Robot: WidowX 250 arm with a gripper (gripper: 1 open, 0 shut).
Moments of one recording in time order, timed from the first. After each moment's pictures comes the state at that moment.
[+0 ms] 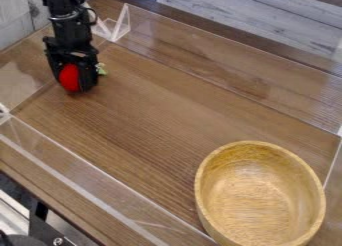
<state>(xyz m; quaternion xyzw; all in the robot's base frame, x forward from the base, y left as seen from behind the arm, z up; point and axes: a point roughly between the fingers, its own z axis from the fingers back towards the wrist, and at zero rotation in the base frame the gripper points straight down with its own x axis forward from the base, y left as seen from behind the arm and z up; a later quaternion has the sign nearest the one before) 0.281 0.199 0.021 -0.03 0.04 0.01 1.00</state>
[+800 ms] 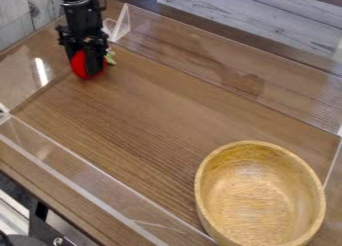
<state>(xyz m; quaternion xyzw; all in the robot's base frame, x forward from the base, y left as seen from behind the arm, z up) 0.303 0.202 0.026 -0.07 0.06 0.02 1.00</state>
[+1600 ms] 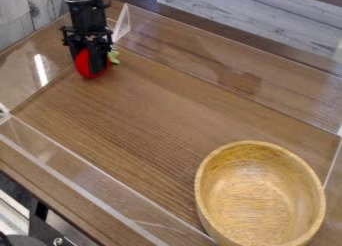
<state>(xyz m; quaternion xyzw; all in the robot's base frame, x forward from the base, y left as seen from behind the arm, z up) 0.306 0.210 0.023 -0.09 0.08 0.04 0.99</state>
